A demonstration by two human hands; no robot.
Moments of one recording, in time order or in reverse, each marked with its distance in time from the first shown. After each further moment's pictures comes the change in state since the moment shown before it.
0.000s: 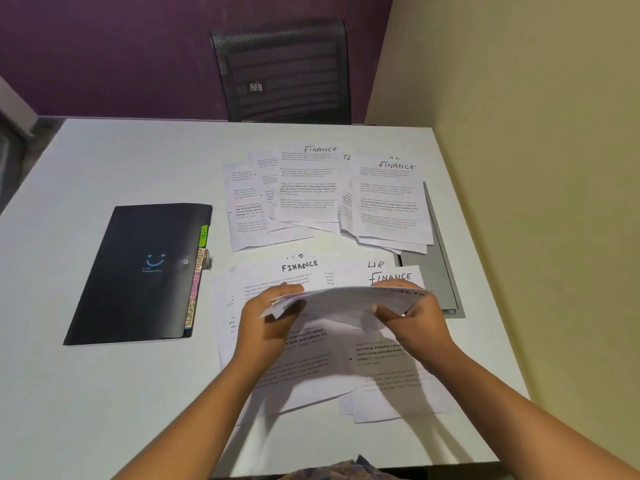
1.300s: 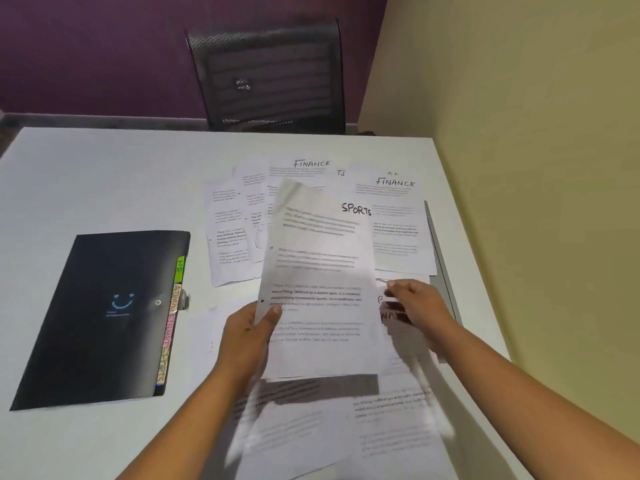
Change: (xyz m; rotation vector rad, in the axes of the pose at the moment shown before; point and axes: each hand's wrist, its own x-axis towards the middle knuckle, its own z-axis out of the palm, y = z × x) left_hand 0.082 -0.006 0.007 -0.275 -0.053 -0.375; right_hand 0.146 0.022 -0.018 0.155 0.047 0.377
